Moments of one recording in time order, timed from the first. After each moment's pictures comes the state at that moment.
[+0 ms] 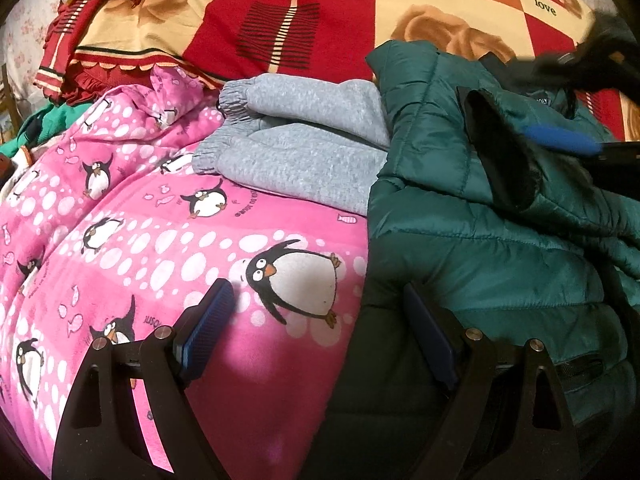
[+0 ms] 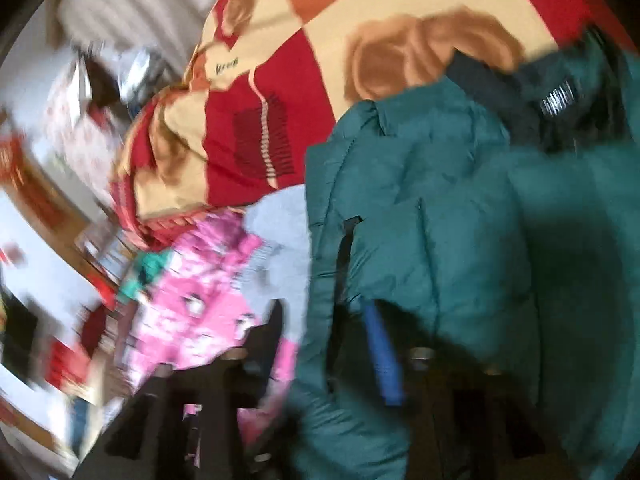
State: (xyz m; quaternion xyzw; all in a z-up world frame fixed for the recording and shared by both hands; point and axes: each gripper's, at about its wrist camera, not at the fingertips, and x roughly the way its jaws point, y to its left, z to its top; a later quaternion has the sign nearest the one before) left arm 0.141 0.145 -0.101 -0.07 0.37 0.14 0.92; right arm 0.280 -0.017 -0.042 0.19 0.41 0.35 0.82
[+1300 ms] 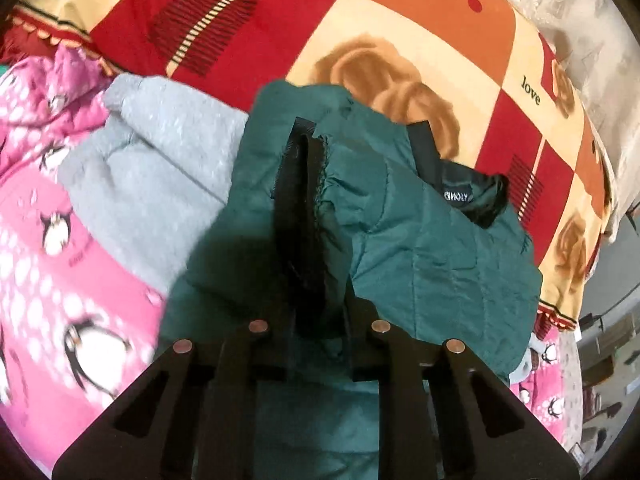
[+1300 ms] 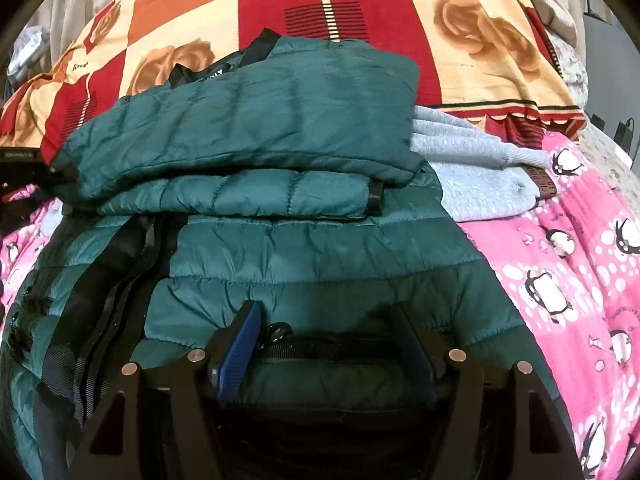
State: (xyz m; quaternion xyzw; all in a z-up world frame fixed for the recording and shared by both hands) left arm 0.227 0.126 -0.040 -0.26 0.37 0.01 0.89; right arm 0.138 -0.200 -0.099 0.02 0.39 0.01 0.92
